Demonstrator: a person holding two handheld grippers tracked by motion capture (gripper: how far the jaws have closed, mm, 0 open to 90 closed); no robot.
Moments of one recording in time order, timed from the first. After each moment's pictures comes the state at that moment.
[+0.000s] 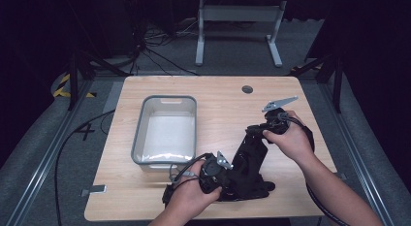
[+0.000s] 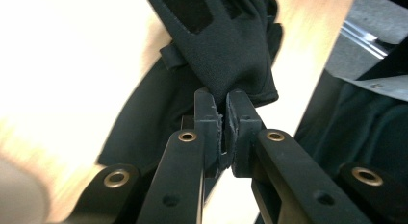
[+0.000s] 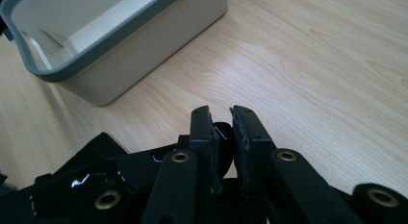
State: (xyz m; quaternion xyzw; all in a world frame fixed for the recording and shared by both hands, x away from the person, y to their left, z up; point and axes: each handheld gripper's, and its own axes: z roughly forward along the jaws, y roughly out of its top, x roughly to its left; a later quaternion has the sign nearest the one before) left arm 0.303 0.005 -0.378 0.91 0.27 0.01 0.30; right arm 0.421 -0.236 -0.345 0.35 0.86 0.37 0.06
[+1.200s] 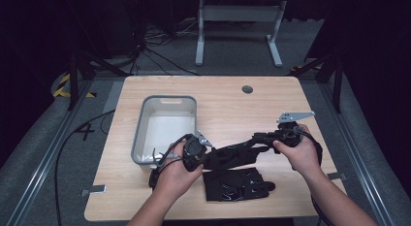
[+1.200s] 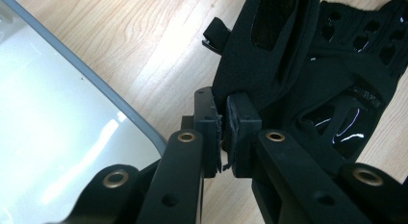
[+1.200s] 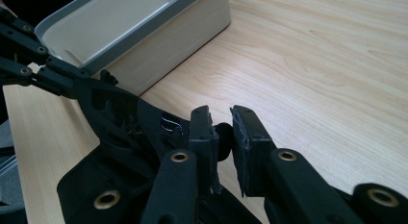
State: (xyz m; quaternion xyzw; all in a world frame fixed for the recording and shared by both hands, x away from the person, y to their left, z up) left arm 0.348 0.042 -0.376 0.90 0.33 0.10 0.28; right arm 0.395 -0.267 -0.371 0.36 0.81 0.45 0.06
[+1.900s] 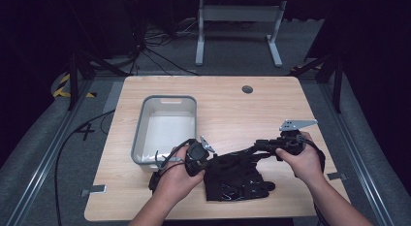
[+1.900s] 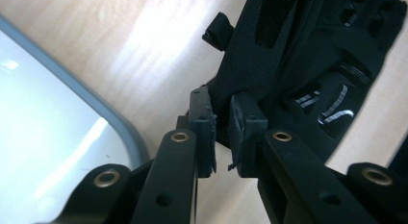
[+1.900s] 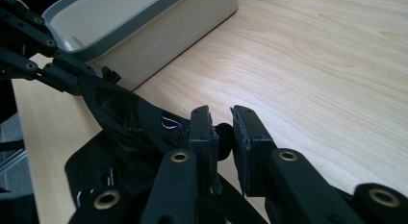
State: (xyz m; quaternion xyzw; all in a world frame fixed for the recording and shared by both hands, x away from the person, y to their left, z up) left arm 0.339 0.037 -0.382 0.91 0.31 0.07 0.25; right arm 0.378 -0.274 -0.384 0.36 0.82 0.45 0.05
